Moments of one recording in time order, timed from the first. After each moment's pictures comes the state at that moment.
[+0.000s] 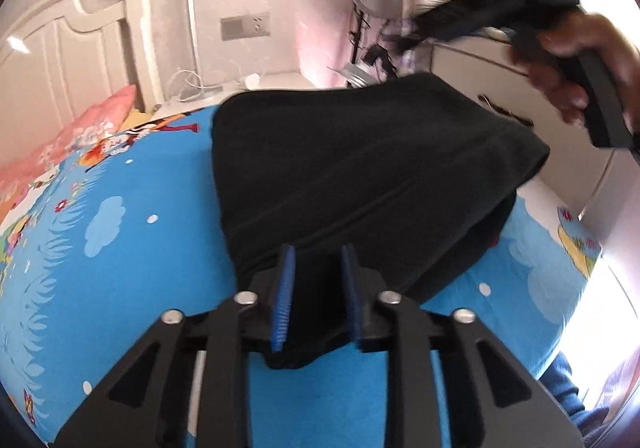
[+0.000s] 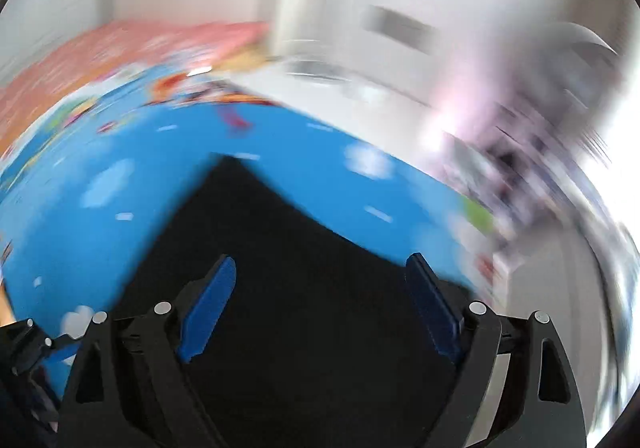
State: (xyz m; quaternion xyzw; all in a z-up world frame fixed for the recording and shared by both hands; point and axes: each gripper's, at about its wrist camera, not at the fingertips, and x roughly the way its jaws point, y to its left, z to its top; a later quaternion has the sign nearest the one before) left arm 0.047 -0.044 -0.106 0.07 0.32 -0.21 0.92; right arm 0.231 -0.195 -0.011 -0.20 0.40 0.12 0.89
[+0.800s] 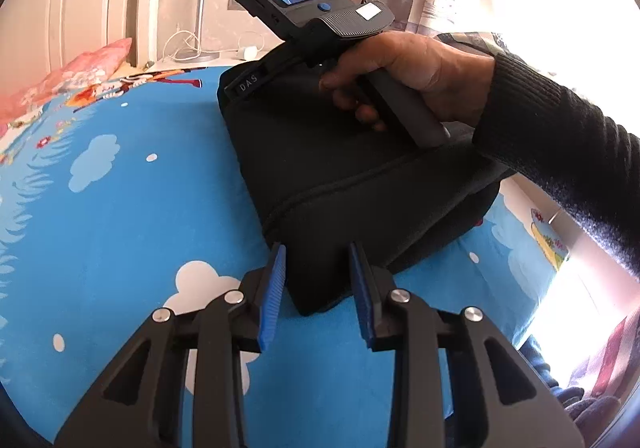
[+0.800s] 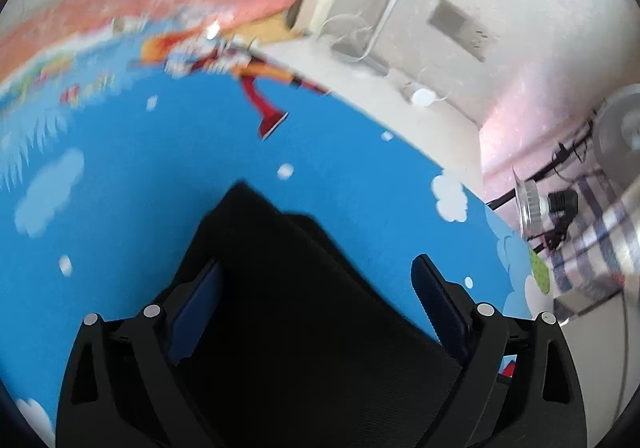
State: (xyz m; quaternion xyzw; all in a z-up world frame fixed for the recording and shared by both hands) left arm 0.055 -0.004 -0.125 0.00 0.36 -0.27 0.89; right arm 0.319 -0.129 -0.096 -0.22 0.39 0.09 0.89
